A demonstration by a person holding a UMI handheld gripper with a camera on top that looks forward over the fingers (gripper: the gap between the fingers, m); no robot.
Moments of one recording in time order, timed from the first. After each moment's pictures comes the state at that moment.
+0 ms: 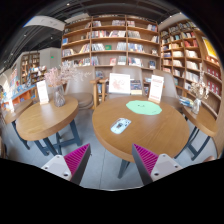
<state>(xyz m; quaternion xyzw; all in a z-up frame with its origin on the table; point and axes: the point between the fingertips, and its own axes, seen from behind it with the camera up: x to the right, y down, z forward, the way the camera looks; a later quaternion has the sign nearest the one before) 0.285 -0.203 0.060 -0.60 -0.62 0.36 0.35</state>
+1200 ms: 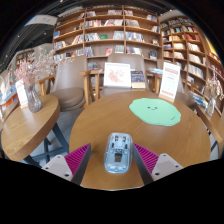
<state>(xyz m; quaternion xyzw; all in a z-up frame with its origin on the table) 0.068 -0.188 -0.013 -0.62 -0.62 0.33 0.33</state>
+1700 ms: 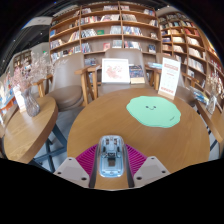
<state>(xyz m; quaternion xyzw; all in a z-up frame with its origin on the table) 0.060 -0.177 -0.001 -0.65 -0.62 0.32 0.30</state>
